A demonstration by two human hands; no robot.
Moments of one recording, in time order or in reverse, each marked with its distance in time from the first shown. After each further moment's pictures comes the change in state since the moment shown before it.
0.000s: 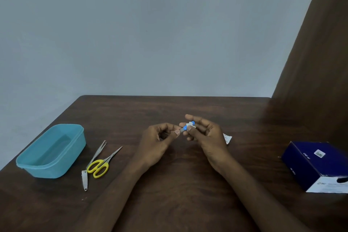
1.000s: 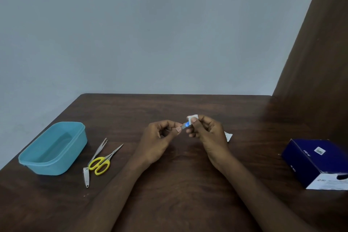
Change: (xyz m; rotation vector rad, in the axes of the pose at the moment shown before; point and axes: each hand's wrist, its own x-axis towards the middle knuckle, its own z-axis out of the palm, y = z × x) left_hand -0.002 0.004 -0.001 -0.005 0.003 0.021; right_hand 0.003 0.006 0.002 0.028 0.091 -0.051
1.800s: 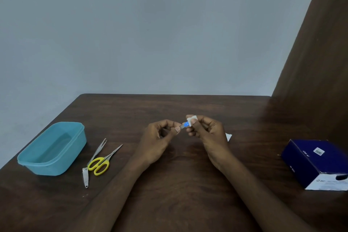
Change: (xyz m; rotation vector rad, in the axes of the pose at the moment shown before) left_hand 0.001 -0.001 0.000 -0.006 -0.014 -0.011; right_hand 0.001 -0.001 -0.005 -0.001 -0.023 -0.028
